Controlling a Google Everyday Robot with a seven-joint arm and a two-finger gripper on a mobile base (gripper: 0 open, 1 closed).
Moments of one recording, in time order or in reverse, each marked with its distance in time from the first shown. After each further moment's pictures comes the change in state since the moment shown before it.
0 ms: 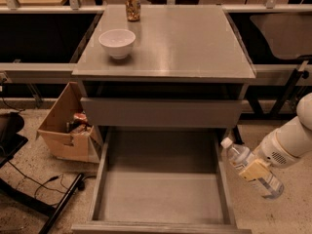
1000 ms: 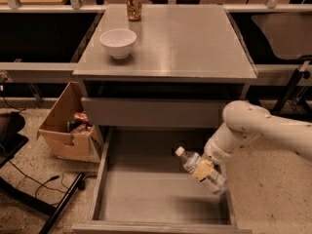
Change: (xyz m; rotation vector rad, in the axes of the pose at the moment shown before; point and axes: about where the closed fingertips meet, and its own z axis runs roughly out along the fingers) arm -0.078 0.014 0.145 -0.190 0.066 -0.104
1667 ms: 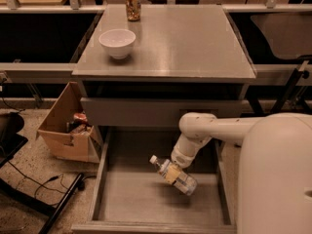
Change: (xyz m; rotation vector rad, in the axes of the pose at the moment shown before) arm -0.063 -0.018 0.123 -0.027 0.103 -0.026
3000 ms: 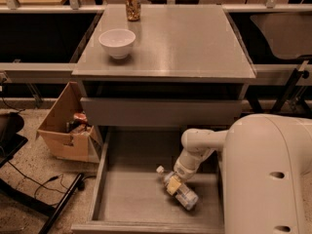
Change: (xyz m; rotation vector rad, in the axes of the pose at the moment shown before) arm 0.032 -0.016 0.072 -0.022 0.037 0.268
